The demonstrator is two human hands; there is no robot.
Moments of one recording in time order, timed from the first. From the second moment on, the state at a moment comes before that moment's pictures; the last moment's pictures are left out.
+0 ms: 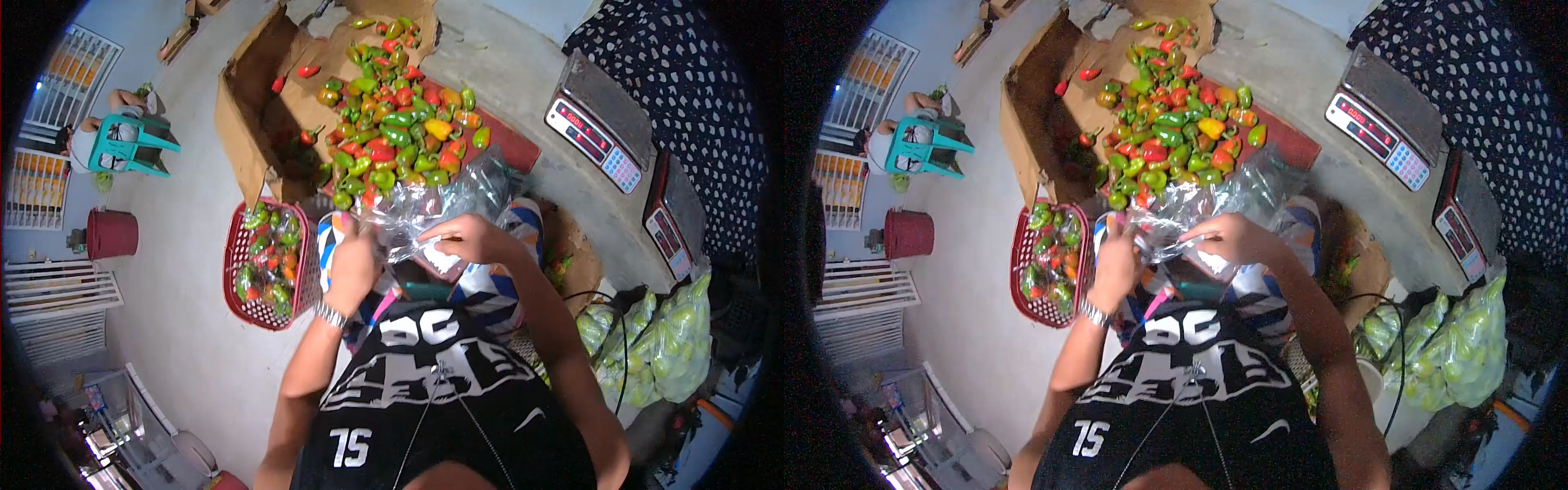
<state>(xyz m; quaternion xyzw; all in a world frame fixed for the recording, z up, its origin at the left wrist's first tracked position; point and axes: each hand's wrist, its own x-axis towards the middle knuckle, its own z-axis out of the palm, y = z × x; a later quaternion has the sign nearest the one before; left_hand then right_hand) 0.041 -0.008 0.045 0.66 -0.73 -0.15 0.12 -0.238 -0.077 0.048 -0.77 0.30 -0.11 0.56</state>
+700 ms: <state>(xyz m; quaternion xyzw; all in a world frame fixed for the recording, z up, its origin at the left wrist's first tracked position) 0.081 0.085 -0.010 0.75 -0.60 -0.21 0.18 -0.584 -0.143 -0.096 -0.40 0.90 -0.15 0.06</state>
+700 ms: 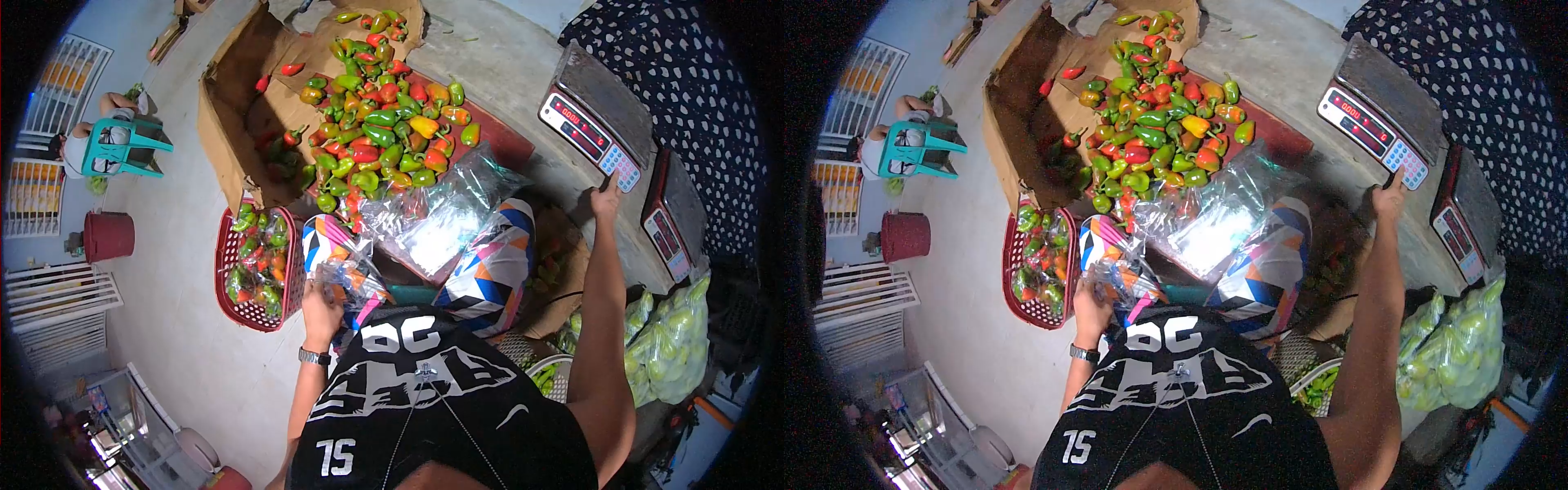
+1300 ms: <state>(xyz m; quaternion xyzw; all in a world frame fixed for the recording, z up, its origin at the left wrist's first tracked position) 0.082 0.085 -0.010 0.75 -0.61 -0.20 0.18 -0.599 -0.139 -0.102 -0.38 0.92 -0.10 0.01</state>
